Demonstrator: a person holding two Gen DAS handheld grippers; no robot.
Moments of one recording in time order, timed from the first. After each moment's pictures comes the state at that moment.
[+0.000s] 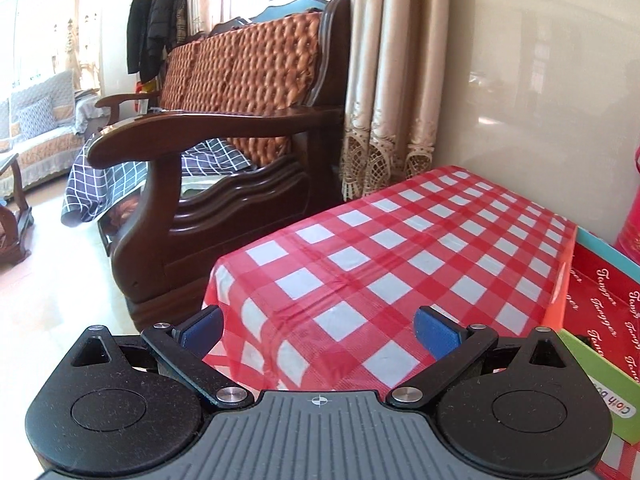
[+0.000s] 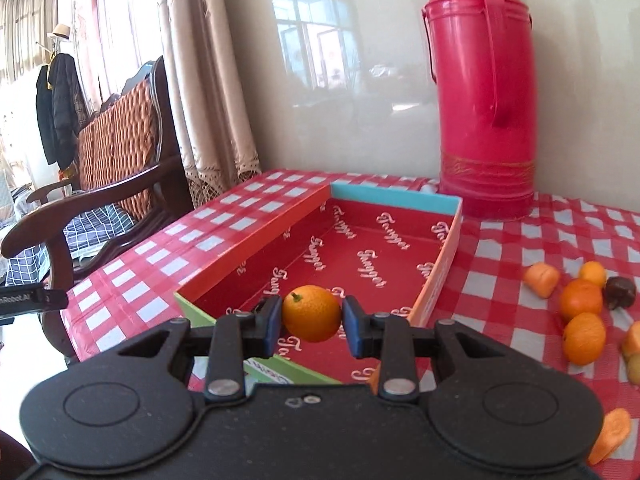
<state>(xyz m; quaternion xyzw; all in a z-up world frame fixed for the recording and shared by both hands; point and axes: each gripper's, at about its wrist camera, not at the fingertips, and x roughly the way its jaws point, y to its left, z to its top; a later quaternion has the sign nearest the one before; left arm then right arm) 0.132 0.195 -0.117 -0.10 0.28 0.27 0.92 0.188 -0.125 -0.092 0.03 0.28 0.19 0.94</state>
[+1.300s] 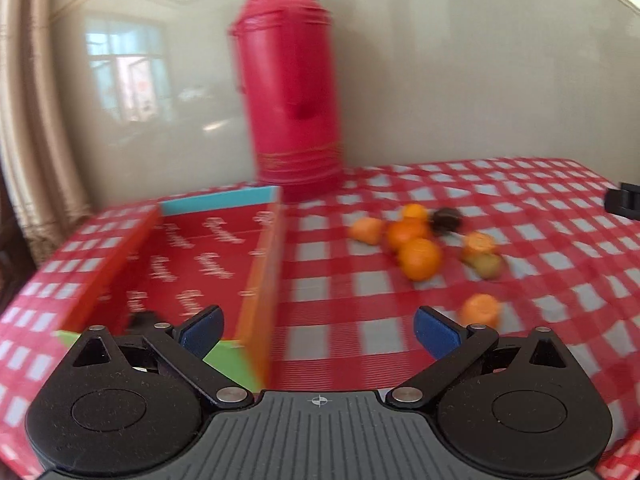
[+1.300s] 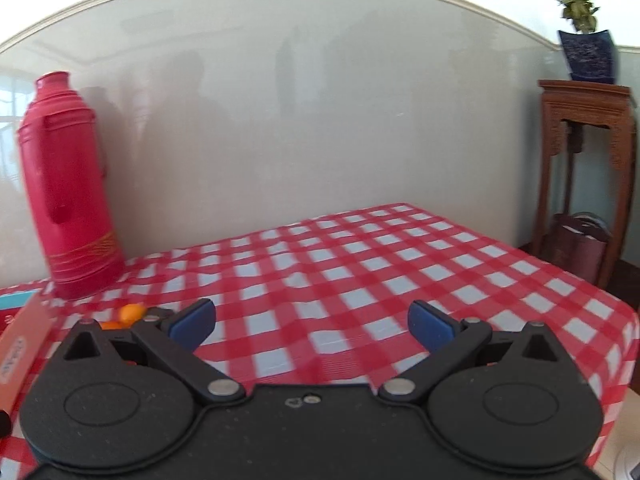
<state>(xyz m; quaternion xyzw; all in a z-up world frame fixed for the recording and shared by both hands) 0.141 -0.102 -0.117 0.10 0.26 -0.14 0.95 0.084 -0.351 -0.088 0.08 0.17 -0.29 0.94</state>
